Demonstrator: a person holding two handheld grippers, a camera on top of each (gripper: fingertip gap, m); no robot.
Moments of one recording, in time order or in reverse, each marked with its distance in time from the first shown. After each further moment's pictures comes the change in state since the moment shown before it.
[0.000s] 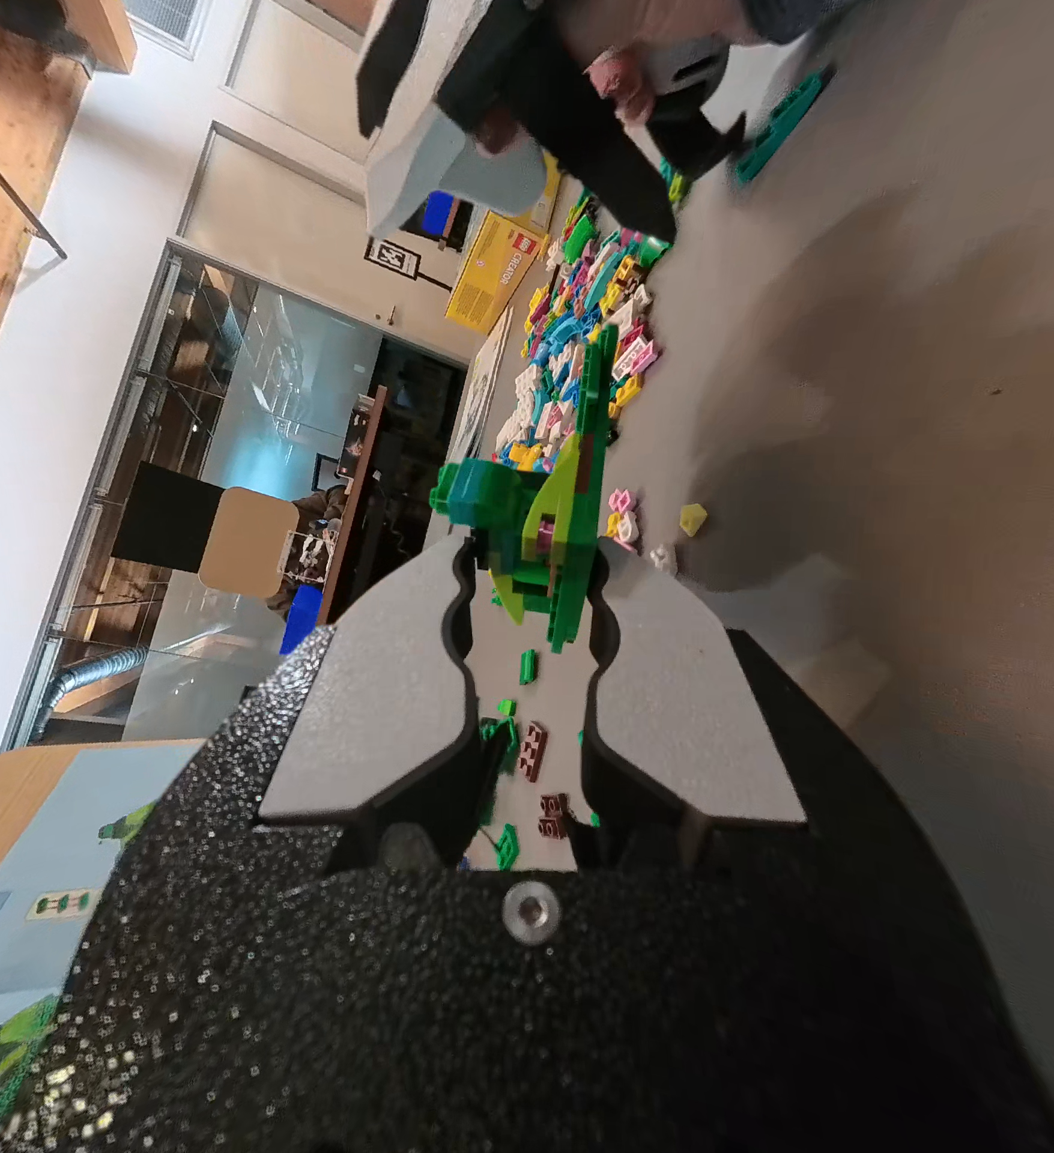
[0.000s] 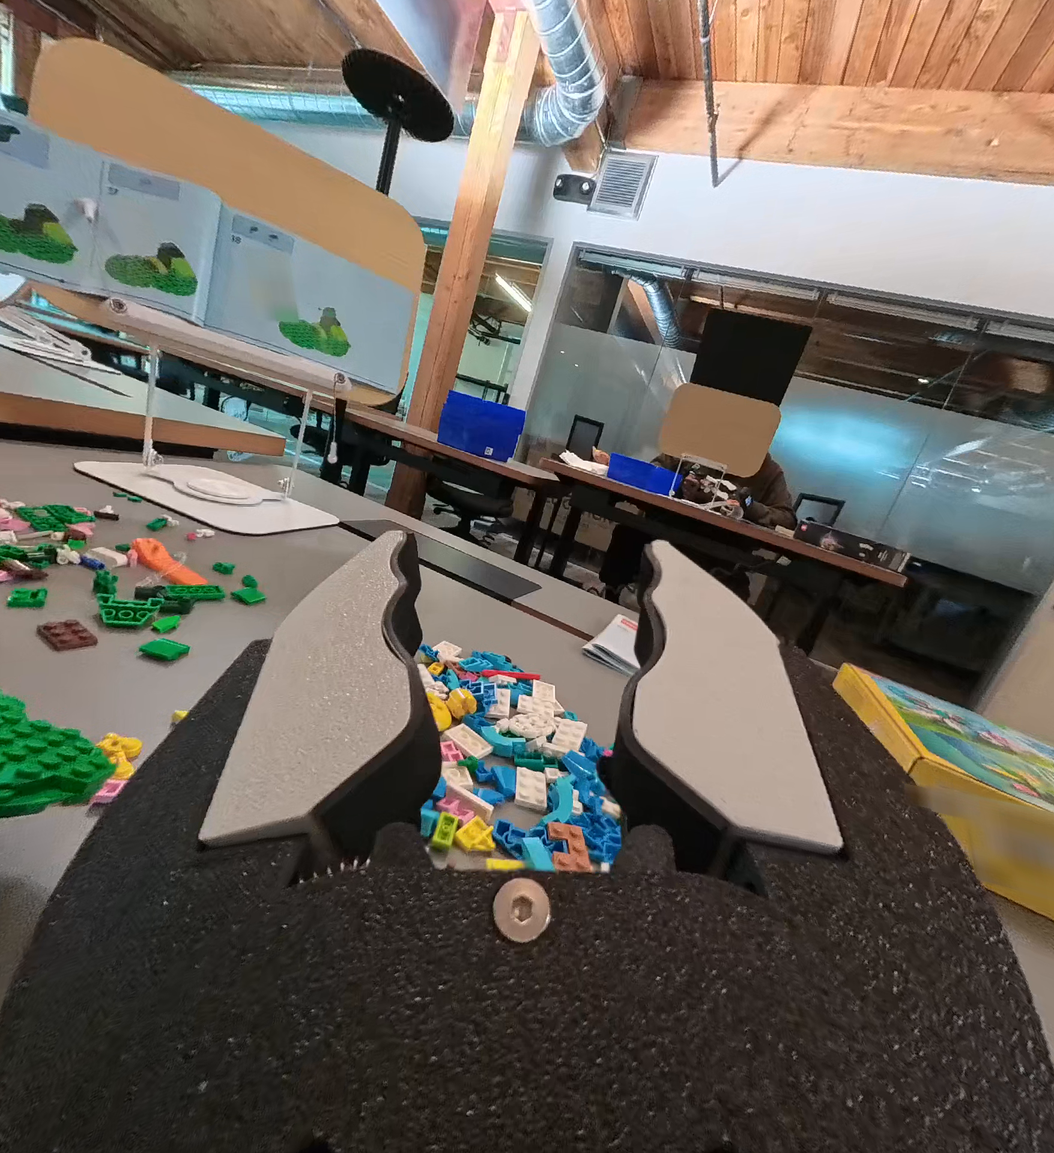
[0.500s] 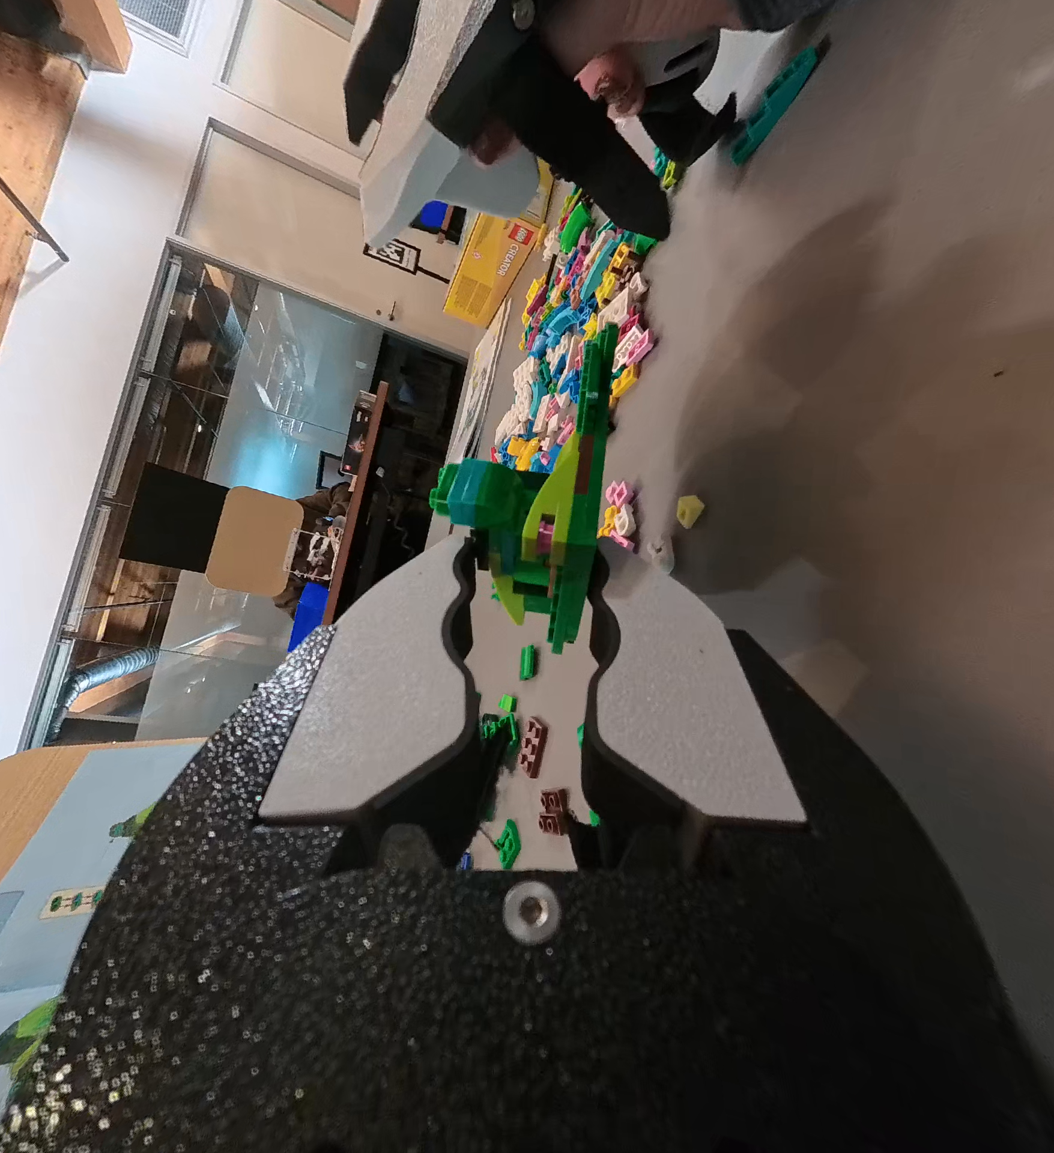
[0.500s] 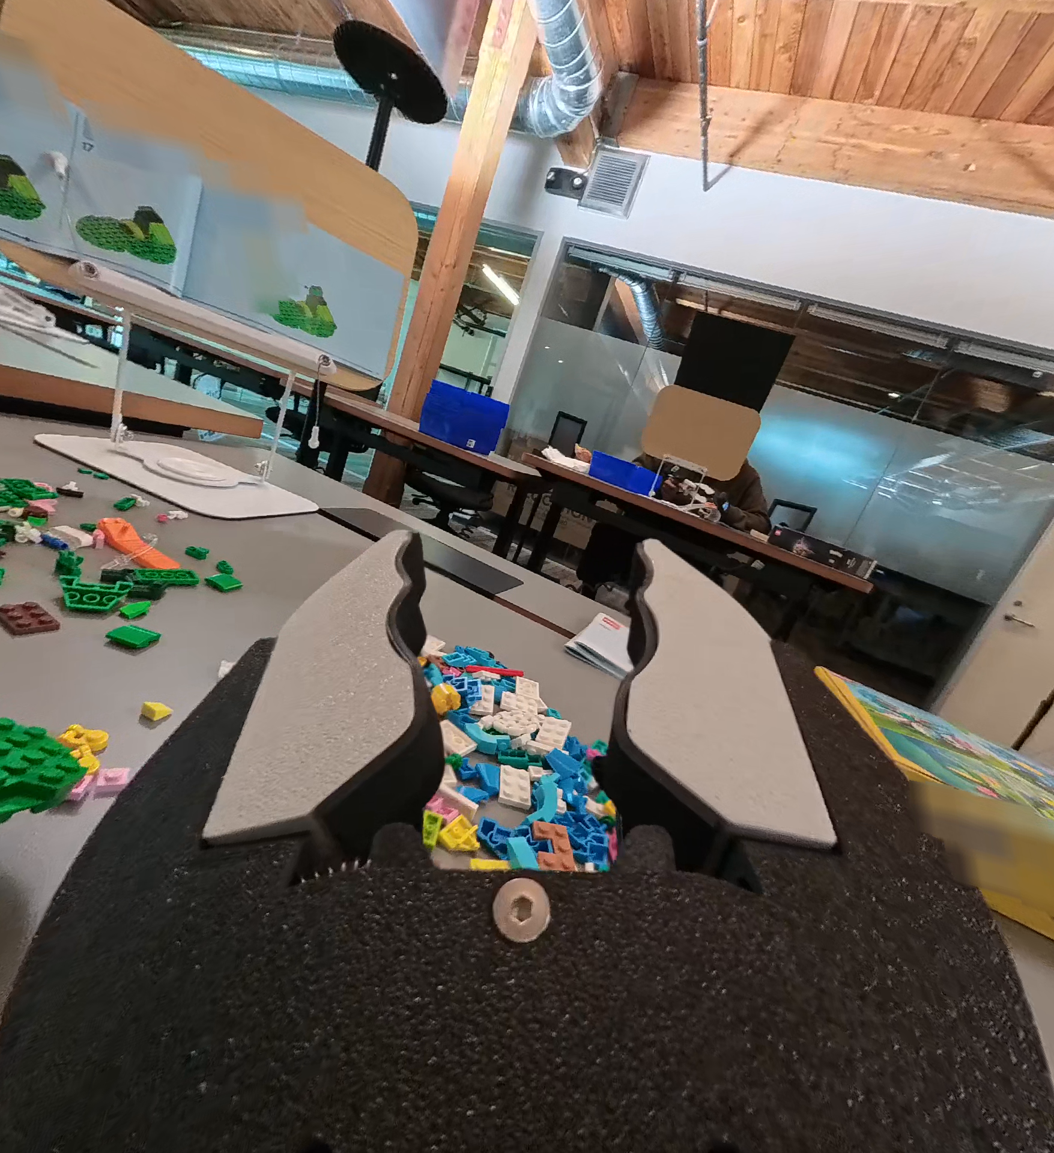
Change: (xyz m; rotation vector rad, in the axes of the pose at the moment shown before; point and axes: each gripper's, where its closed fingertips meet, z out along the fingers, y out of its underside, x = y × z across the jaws) left arm 0.002 0.002 0.001 -0.012 -0.002 0.021; right arm -0.001 0.003 0.003 -0.010 0.022 -0.055
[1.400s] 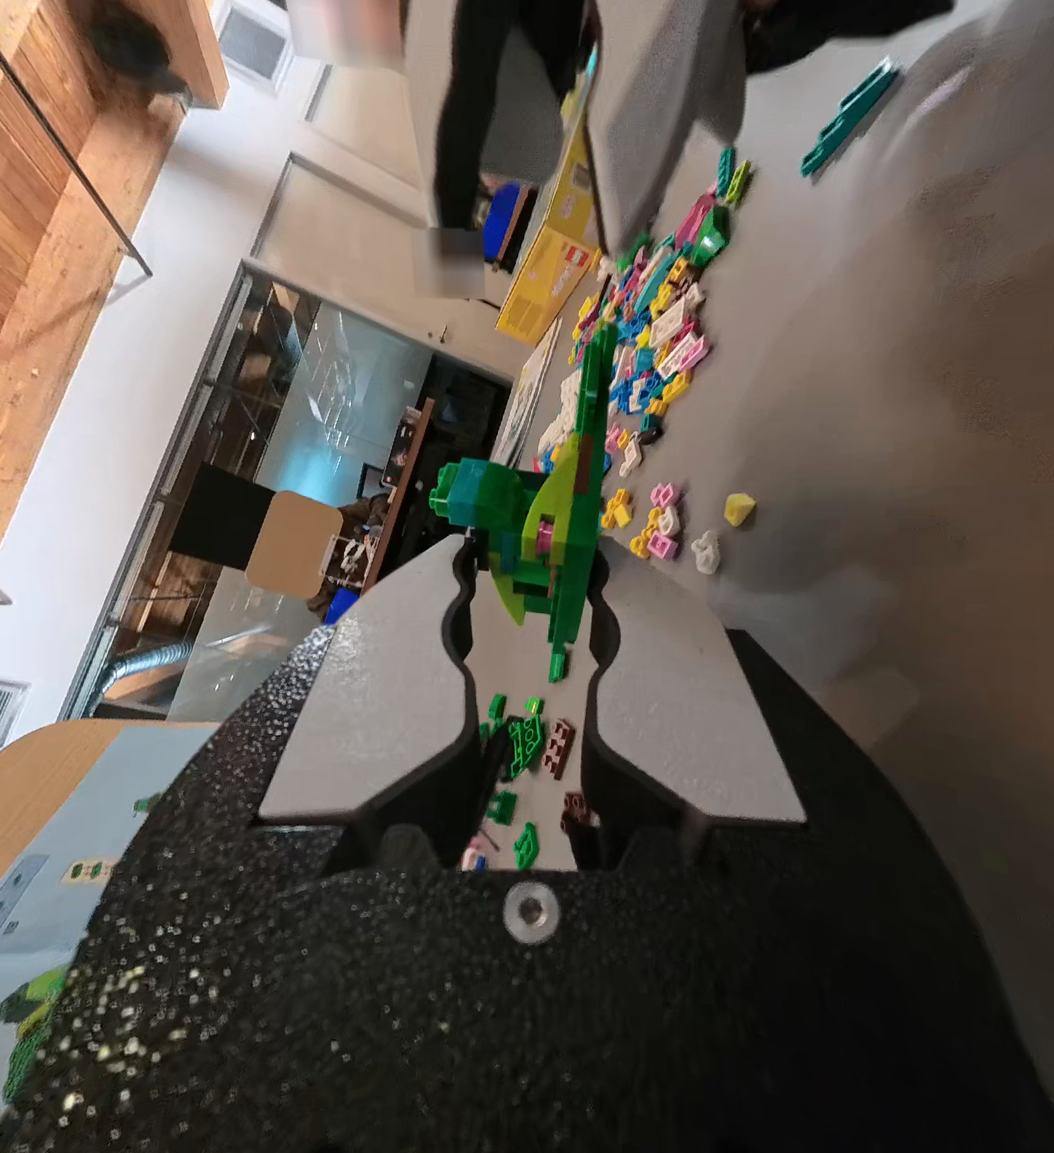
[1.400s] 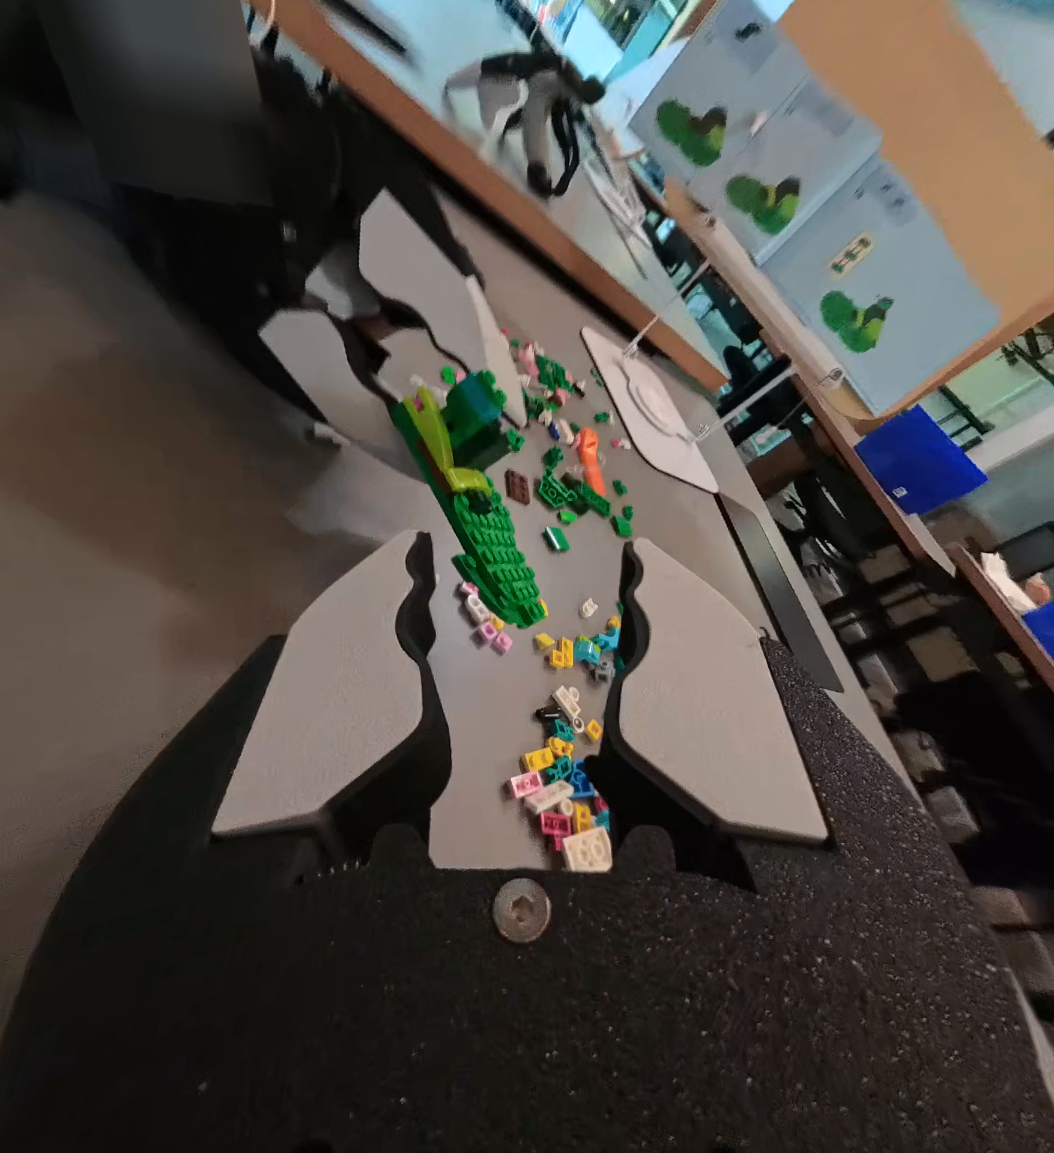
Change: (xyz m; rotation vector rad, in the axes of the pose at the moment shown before) left arm -0.014 0.003 -0.005 0.050 -0.088 -0.030; right arm -0.124 -0.016 -0.054 -0.093 -0.875 -0.279
